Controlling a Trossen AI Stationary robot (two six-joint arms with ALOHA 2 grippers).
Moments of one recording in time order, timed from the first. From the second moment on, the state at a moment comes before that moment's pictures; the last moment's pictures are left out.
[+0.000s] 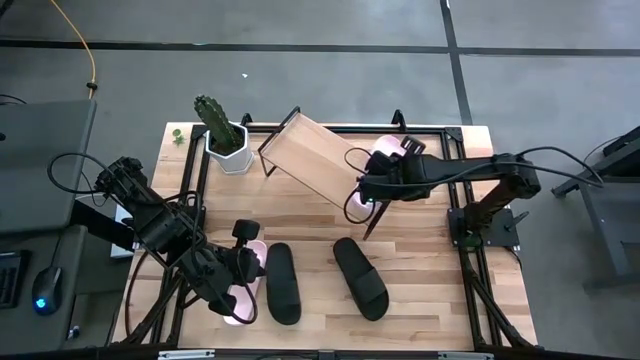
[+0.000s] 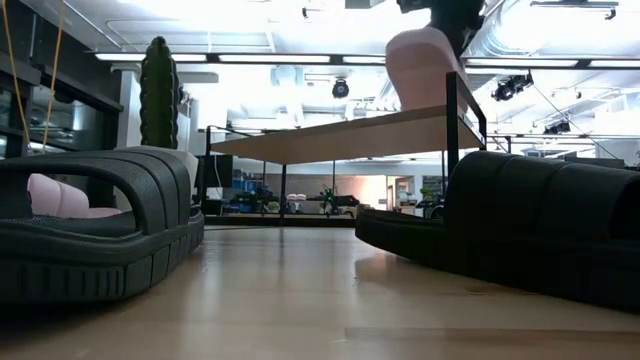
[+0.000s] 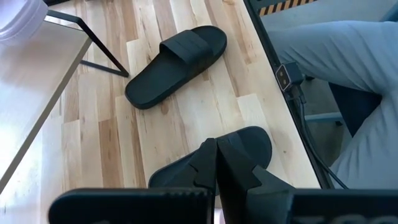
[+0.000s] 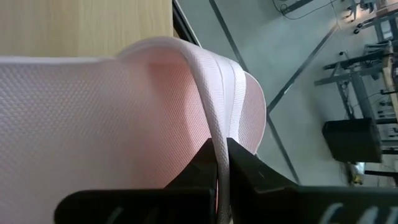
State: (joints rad) left arm -0.60 1.50 1.71 -1.18 -0.38 -0.32; right arm 0.05 1.60 1.56 -1.49 0.83 0.53
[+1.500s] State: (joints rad) left arm -0.60 1.50 1.71 -1.18 -0.38 -0.32; right arm 0.11 1.69 1.56 -1.51 0.72 0.65
